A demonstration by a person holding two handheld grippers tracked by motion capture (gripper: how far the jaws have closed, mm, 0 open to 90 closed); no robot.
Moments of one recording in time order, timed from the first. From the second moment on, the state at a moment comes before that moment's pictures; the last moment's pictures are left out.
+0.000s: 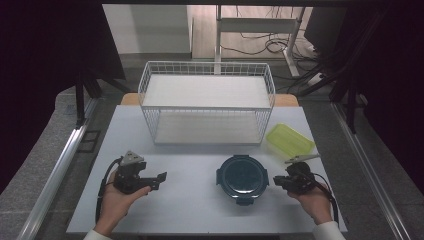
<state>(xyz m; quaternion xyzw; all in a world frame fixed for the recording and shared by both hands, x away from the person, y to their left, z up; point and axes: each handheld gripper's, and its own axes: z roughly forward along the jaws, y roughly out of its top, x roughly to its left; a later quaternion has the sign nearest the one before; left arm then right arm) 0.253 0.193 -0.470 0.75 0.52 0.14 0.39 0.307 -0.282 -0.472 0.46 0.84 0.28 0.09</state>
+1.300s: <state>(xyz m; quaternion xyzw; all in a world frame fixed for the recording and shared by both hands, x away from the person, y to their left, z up) 0.254 0.197 -0.468 0.74 0.53 0.13 0.40 0.309 -0.217 -0.479 0.41 0.87 0.26 0.09</state>
